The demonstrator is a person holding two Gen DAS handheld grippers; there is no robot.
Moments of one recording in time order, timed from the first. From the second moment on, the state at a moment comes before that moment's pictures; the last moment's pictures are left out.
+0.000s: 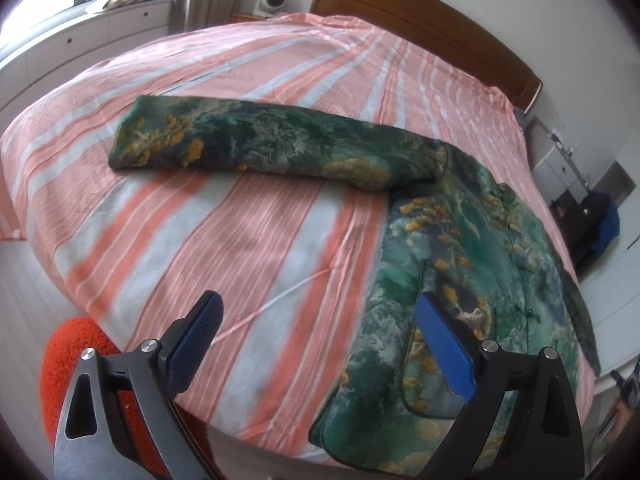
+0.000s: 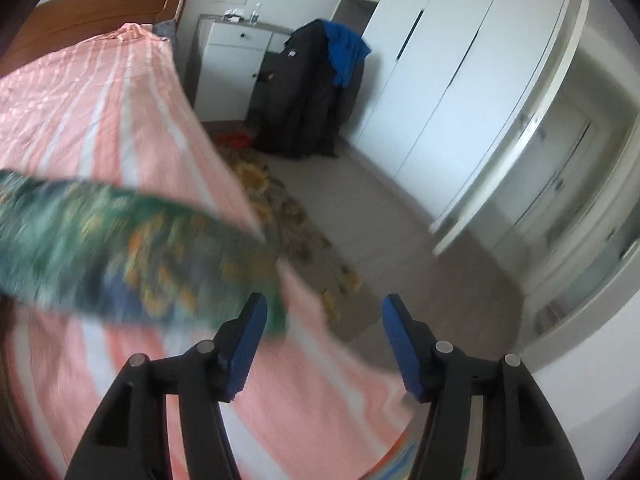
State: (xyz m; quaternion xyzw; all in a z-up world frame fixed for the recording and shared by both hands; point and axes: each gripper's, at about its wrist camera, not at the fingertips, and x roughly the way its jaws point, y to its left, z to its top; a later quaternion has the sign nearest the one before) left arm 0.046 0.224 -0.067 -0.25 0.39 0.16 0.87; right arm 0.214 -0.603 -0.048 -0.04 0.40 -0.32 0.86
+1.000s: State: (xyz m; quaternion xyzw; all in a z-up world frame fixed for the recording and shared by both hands) left arm 0.034 0.157 -0.070 -0.14 0.34 0.08 0.93; right arm 0.052 -0.191 -0.085 -0.02 0.31 0.12 0.94
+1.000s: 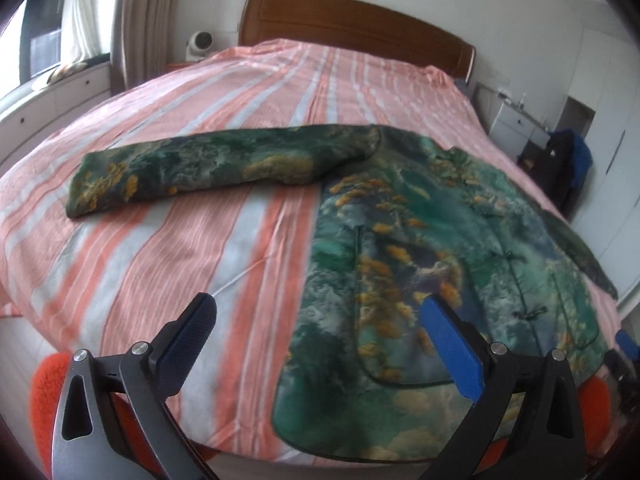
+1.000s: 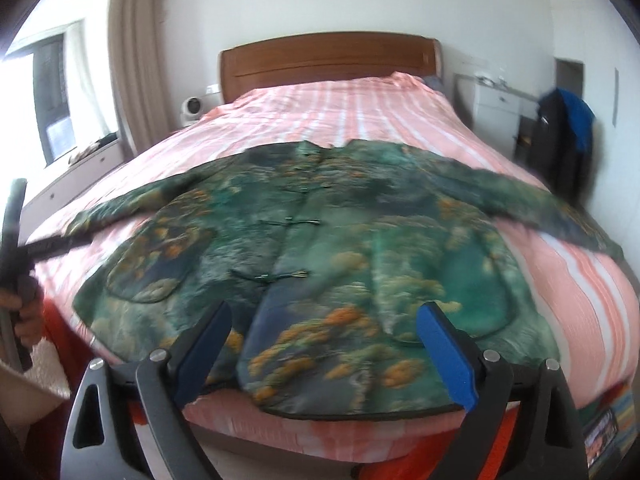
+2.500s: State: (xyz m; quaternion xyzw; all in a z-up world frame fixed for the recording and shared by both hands) left arm 0.020 0.120 -0.062 -0.06 0.30 0.09 0.95; right arm 0.036 -0.161 -0.105 -0.07 0.27 0.15 0.95
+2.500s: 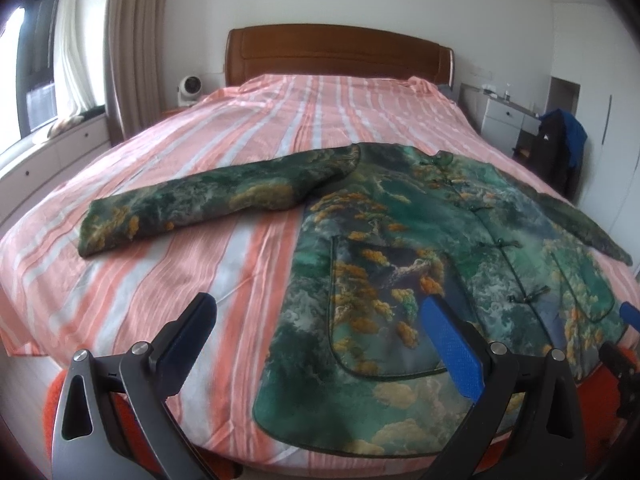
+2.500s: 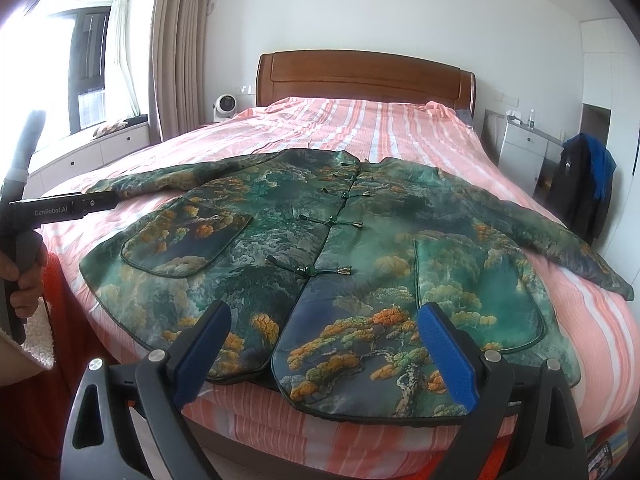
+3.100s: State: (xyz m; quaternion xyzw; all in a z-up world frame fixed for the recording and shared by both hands) left arm 0.019 0.119 -0.061 -0.05 0.30 0.10 0.95; right arm 0.038 -0.164 -0.107 -0.07 0.27 0.15 0.95
